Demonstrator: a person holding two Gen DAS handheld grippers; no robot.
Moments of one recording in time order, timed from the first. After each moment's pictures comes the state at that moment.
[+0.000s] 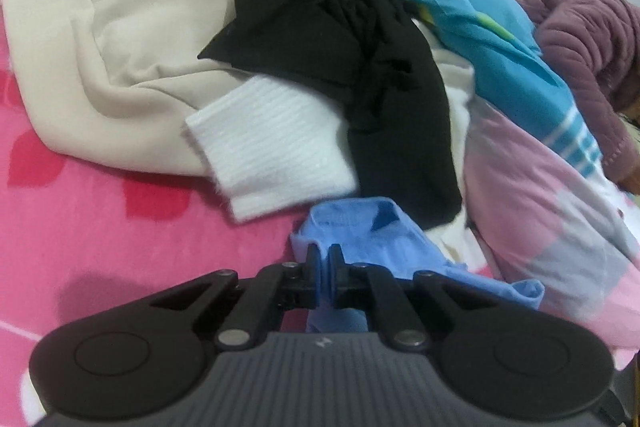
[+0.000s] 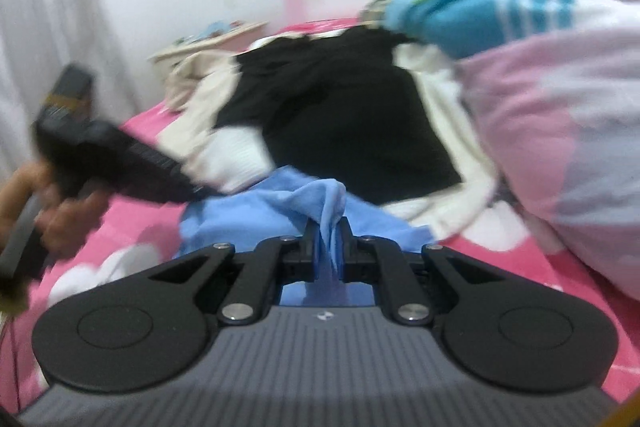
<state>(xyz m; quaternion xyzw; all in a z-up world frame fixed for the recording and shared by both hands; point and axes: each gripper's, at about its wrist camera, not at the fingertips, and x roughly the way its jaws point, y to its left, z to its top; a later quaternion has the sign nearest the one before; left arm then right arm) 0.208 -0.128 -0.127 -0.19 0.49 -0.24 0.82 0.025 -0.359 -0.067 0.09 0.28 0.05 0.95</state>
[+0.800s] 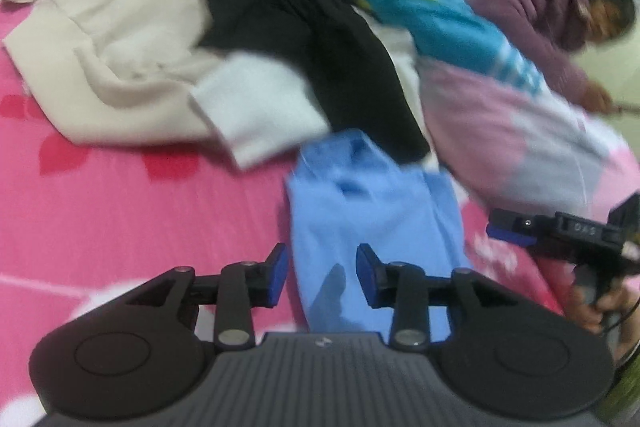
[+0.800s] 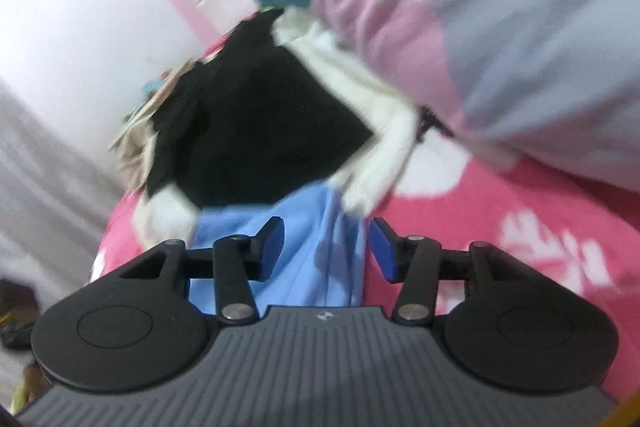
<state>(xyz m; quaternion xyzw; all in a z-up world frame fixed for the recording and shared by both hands) 0.133 -0.097 -0.133 -0.10 0.44 -0.33 0.83 0.028 -0.435 -0.092 0.28 0.34 0.03 0.90</state>
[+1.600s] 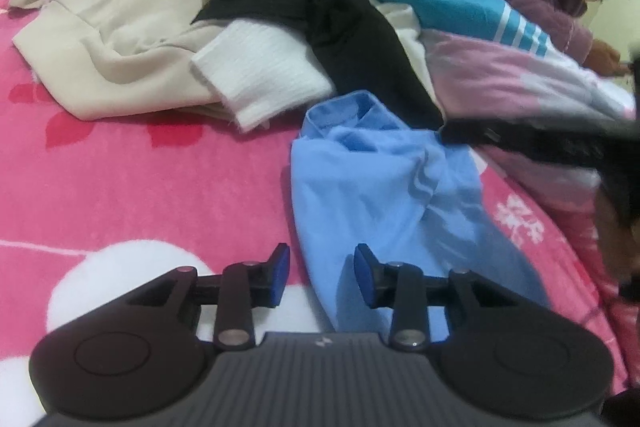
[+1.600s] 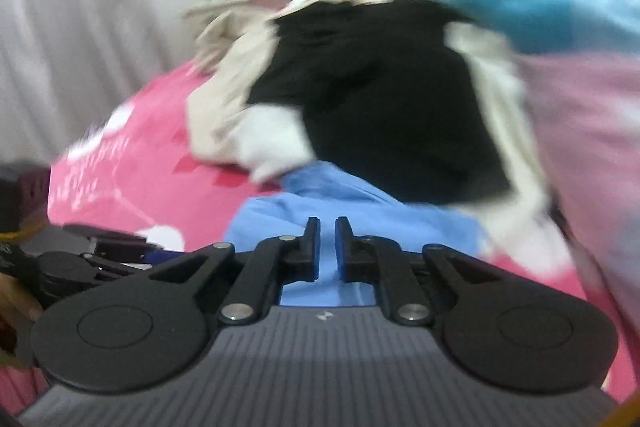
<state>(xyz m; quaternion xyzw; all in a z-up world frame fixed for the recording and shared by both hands) 0.113 -0.105 -0.153 -0.06 0.42 -0.30 0.85 0.084 -0.308 -0.057 -0.01 0.37 0.16 0.92</state>
